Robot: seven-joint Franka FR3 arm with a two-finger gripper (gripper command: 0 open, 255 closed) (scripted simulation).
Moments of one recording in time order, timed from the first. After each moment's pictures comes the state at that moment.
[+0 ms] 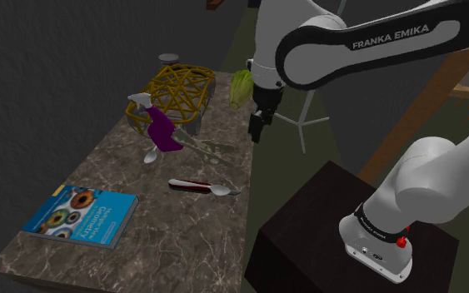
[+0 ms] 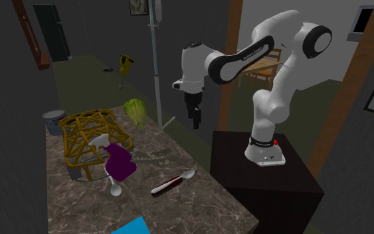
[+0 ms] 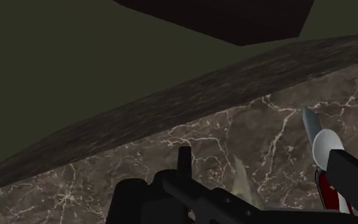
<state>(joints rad) 0.11 -0.42 0.26 -2.42 0.09 1.98 0.00</state>
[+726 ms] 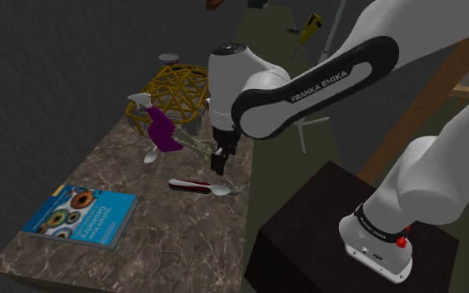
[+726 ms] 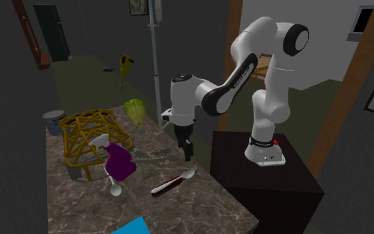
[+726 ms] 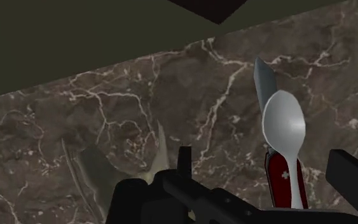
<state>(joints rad) 0.17 -0.08 0.39 -2.33 0.03 2.24 0.12</state>
